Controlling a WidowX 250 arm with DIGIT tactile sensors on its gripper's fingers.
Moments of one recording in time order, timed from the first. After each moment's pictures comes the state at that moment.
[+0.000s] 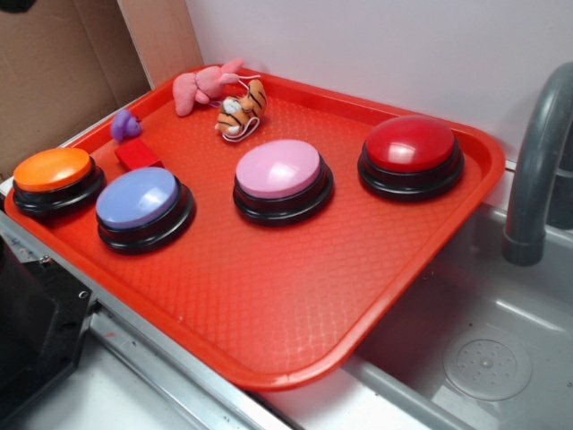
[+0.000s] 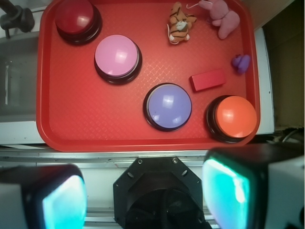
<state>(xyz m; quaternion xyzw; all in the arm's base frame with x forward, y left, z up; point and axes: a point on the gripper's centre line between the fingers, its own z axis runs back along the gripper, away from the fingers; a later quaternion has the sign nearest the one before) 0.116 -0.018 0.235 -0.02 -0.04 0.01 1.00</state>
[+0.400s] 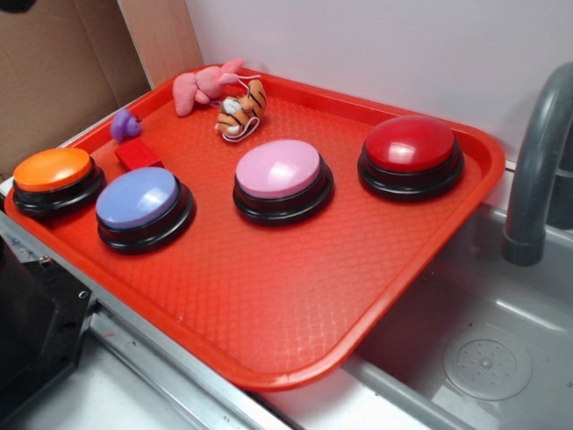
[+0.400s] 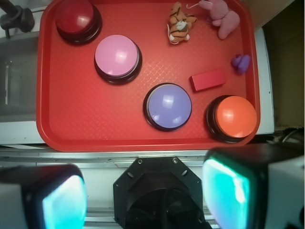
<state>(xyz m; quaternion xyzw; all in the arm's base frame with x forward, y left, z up) 0.117 -0.018 0.233 -0.02 -0.04 0.01 1.00</state>
